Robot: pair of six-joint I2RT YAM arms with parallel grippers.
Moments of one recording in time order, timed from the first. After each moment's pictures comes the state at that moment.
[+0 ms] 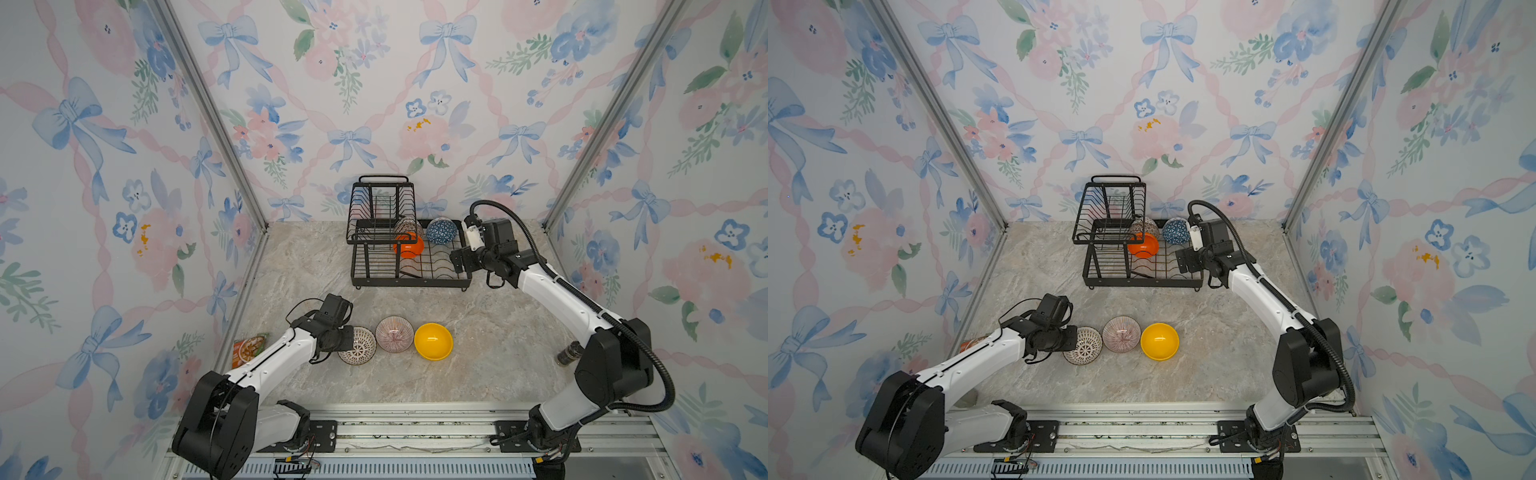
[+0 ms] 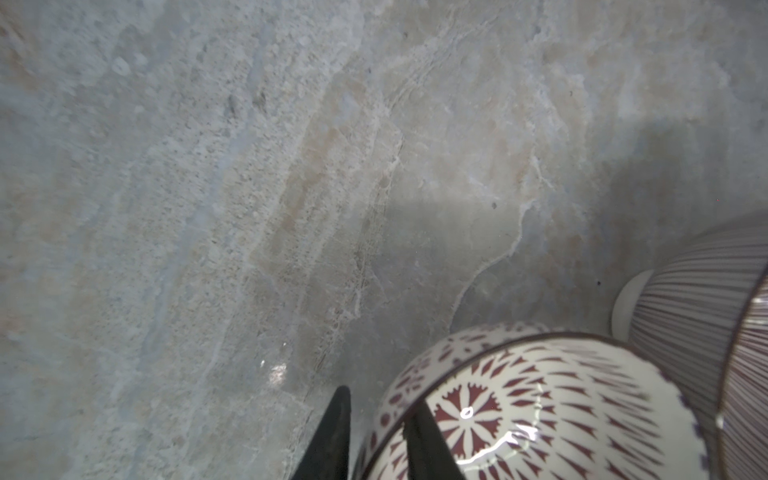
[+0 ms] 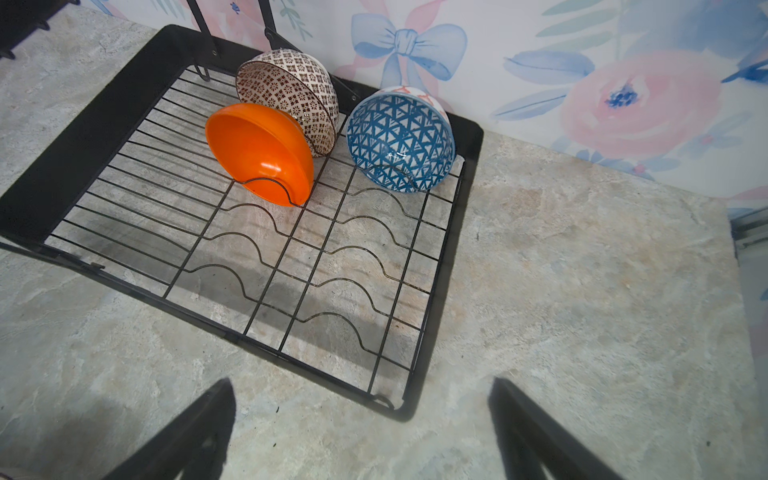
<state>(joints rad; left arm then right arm) -0.40 1.23 0.63 -0.57 -0.03 -0.39 0.34 1.61 1.35 -0.45 0.03 -0.04</state>
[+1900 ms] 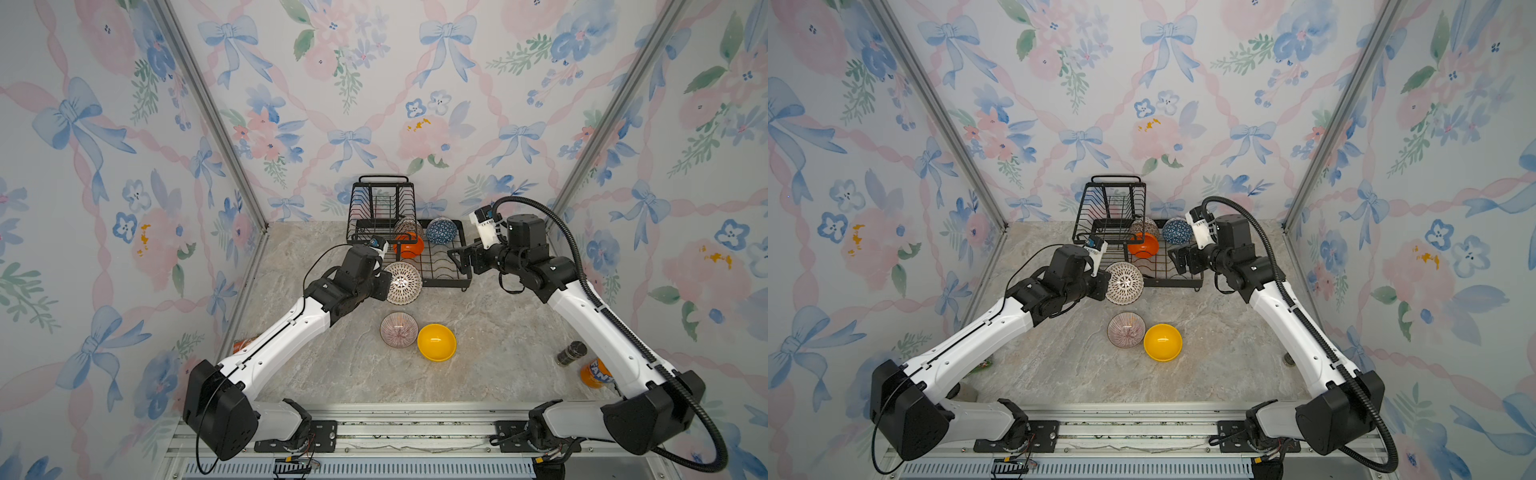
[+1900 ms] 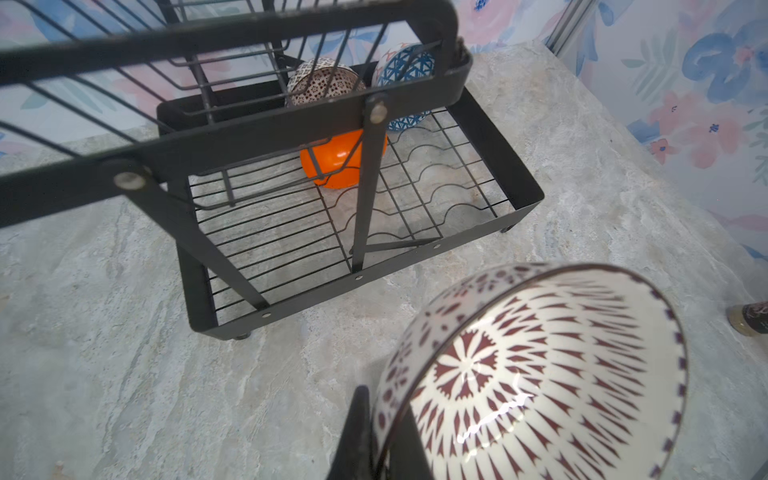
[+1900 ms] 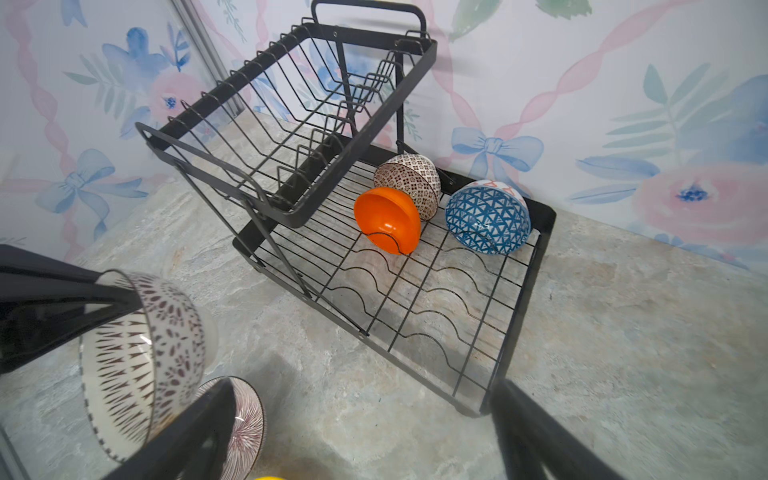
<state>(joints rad) -0.61 1.36 1.18 -0.46 -0.07 -0.19 0.40 1.35 1.36 -0.54 -0.23 0.00</state>
